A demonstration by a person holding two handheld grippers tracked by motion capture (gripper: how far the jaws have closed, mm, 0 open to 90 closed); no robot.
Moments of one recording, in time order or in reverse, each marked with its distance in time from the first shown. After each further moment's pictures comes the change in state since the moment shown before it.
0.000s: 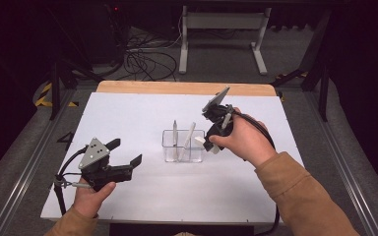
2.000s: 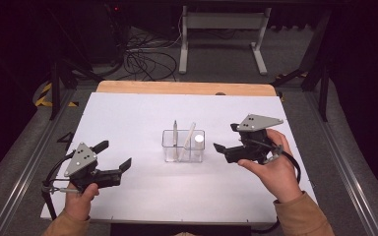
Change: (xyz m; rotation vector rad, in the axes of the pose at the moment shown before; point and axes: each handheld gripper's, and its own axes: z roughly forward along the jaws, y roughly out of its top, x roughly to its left) left arm 0.015 -0.015 -0.019 -0.043 0.021 0.029; right arm -0.023 -0.101 -0.017 -0.783 -0.078 -0.382
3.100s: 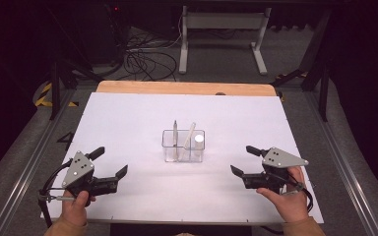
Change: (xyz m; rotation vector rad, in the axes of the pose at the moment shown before) left arm 0.001 -0.022 -0.008 0.002 0.023 0.033; right arm -0.003 -0.104 -0.015 -0.194 0.008 0.024
